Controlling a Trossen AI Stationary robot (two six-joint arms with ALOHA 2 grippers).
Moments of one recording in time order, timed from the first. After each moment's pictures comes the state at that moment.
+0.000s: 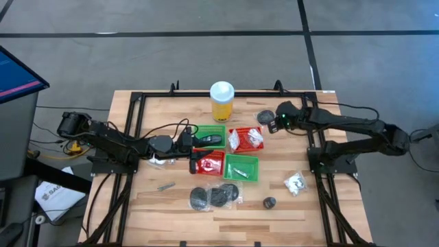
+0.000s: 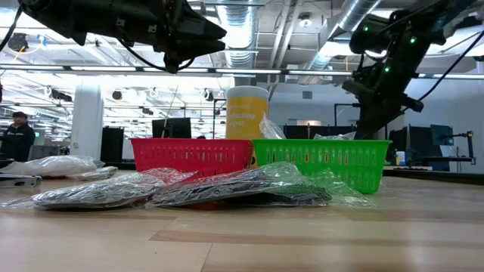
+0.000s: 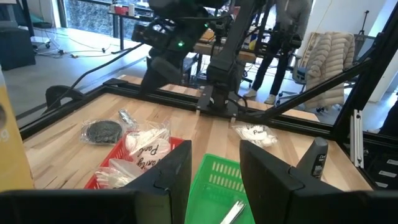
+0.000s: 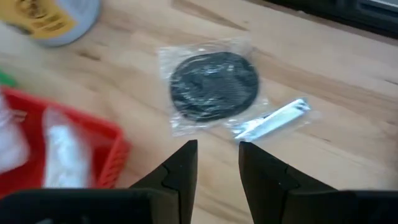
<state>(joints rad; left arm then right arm) -0.15 1.32 0.52 0.72 -0.32 -0.17 -0.44 1.08 0.67 -0.63 0.33 0.64</state>
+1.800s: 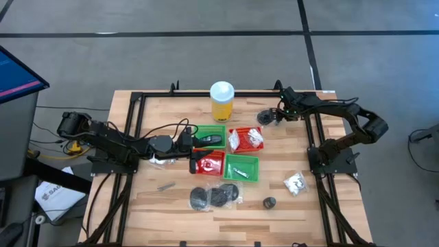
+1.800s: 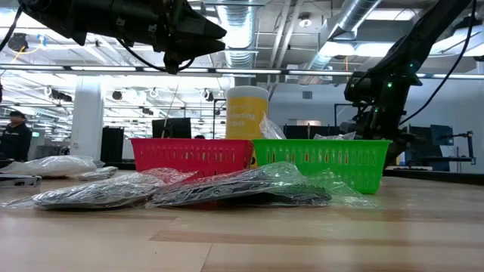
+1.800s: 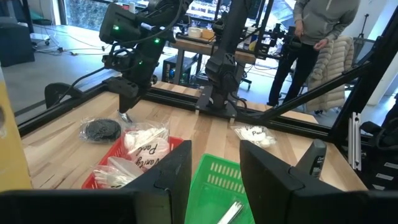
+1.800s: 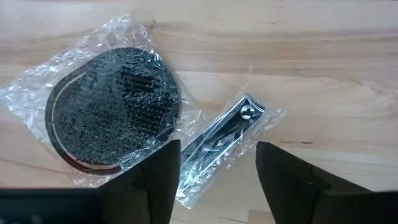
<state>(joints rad) -0.15 1.32 0.52 0.72 -0.32 -0.19 -0.87 1.41 0.67 -0.48 0.05 0.64</state>
